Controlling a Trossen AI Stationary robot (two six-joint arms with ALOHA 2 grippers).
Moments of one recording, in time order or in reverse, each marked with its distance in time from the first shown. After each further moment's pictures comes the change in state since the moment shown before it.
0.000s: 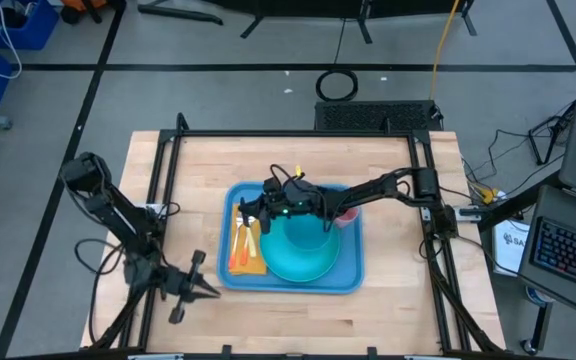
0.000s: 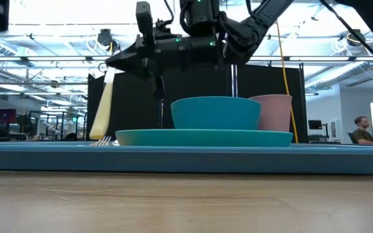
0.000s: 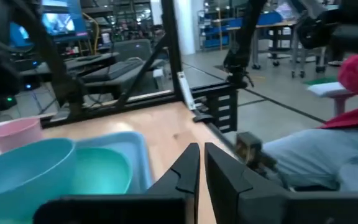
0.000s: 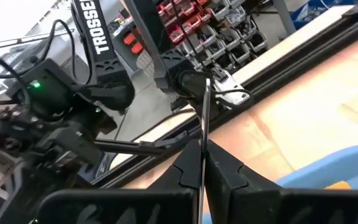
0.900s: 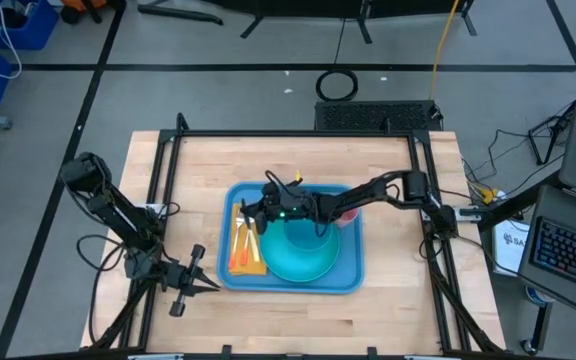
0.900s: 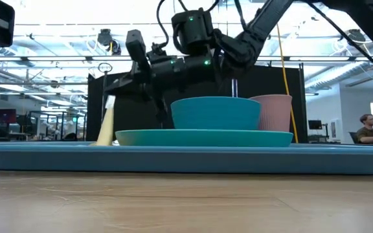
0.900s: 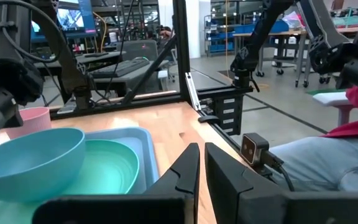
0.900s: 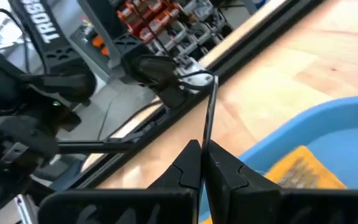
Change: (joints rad) left arm 0.012 0.001 -0.065 0.087 -0.012 -0.039; right arm 0.013 0.097 0.003 -0.019 0.092 0.063
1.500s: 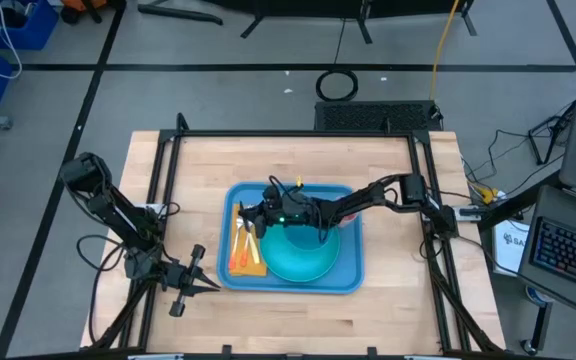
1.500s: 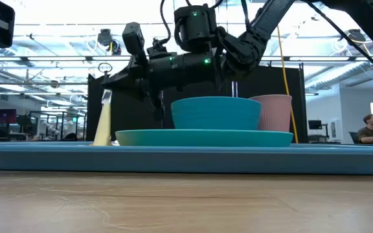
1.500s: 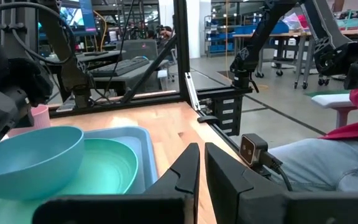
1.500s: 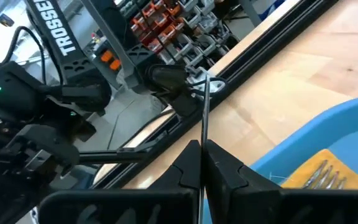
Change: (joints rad) left arm 0.000 0.000 0.000 0.000 0.000 -0.014; right arm 0.034 0.014 -0.003 0.101 0.066 0.039
